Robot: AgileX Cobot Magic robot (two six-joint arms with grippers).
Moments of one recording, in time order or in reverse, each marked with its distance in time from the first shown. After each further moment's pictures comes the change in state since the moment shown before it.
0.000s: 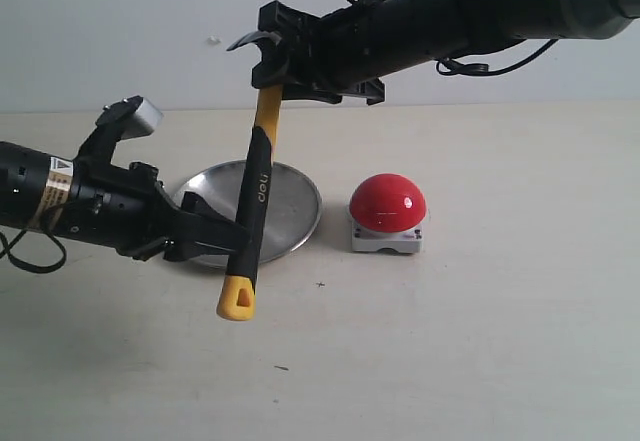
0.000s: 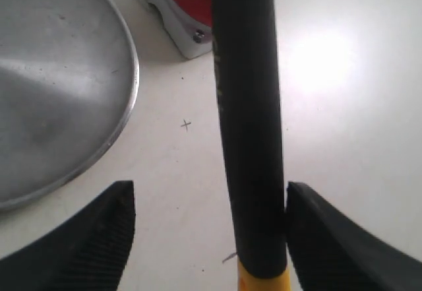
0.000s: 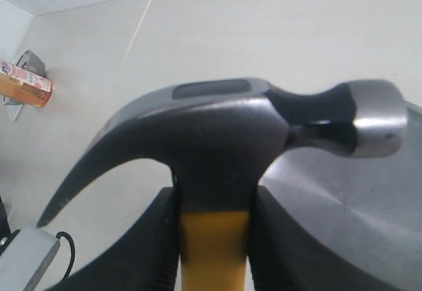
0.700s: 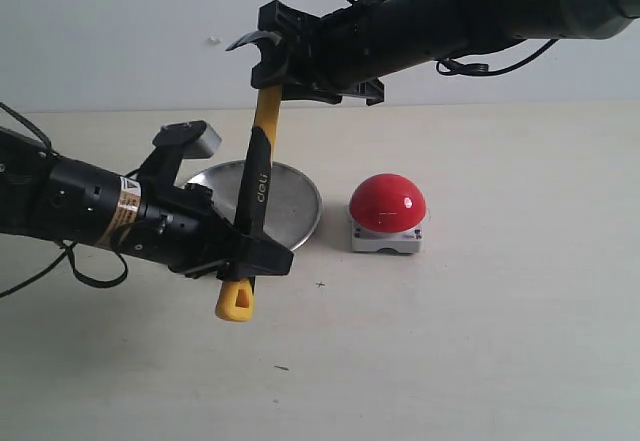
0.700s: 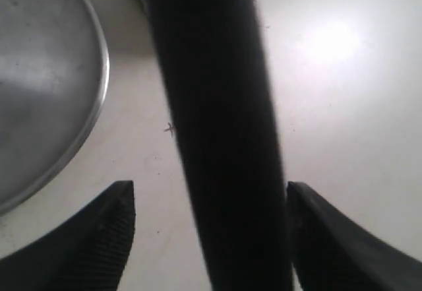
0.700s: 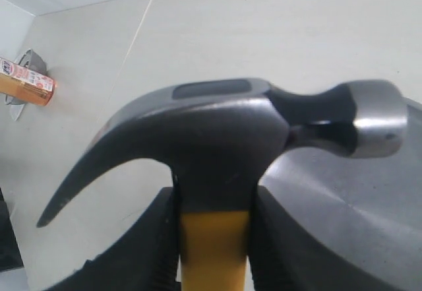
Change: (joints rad) left arm -0.136 0.104 -0.044 -0.071 0.116 0.000; right arm 0.000 0.000 0.000 0.000 0.000 0.003
